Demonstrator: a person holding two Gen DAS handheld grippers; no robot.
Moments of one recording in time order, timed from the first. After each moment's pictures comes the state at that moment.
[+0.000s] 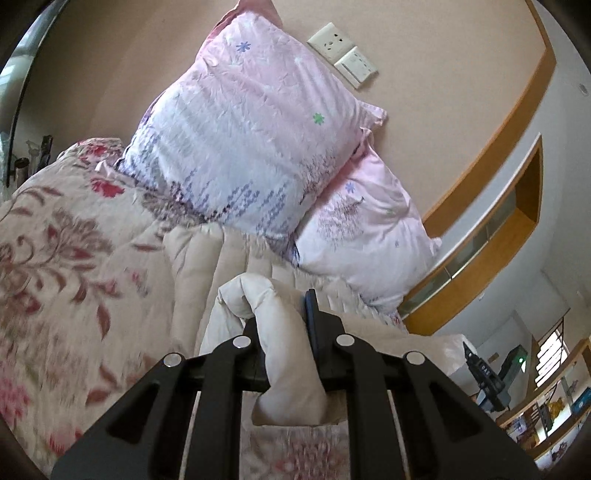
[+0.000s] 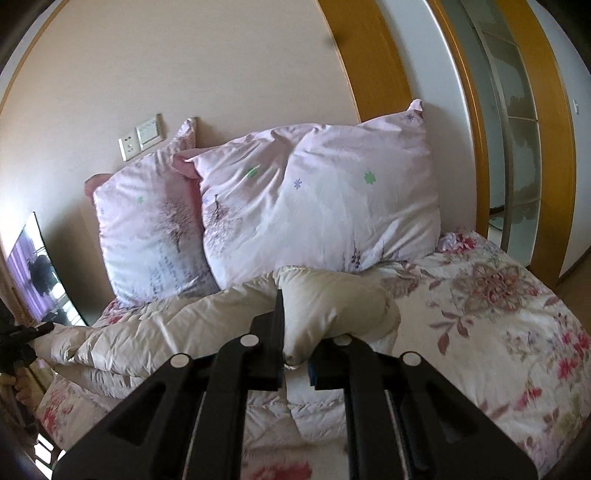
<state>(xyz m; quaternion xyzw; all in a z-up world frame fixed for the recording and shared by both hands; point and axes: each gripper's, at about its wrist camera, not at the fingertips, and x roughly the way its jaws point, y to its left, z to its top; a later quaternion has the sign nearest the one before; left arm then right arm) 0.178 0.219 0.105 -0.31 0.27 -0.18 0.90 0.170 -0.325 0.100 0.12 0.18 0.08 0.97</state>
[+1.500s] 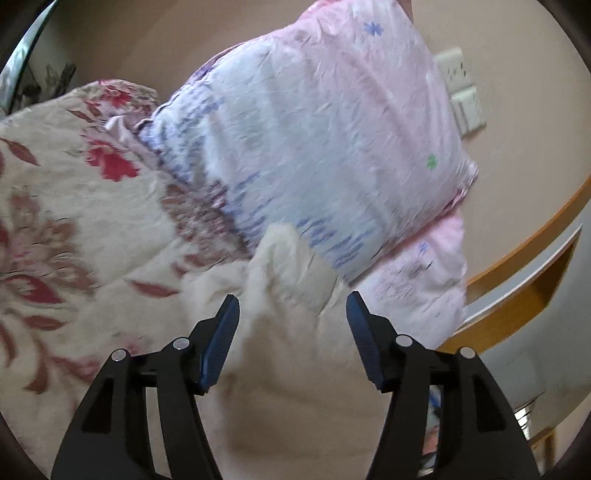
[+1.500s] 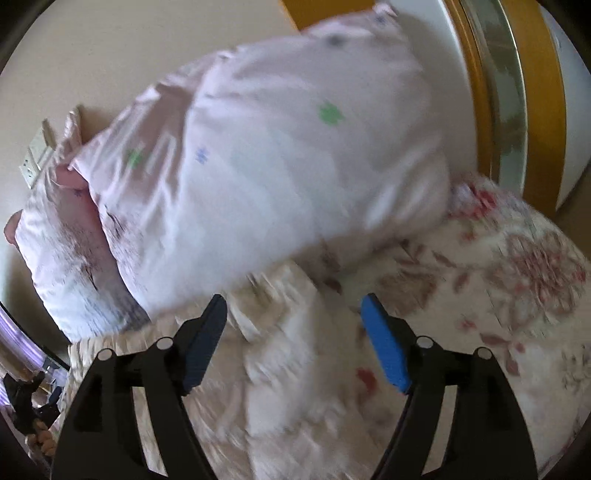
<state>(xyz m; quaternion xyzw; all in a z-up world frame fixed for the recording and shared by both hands) 0.306 0.267 0.036 -0.42 0.30 -0.13 0.85 0.353 -0.357 0.049 0.21 0.29 0.03 0.93</state>
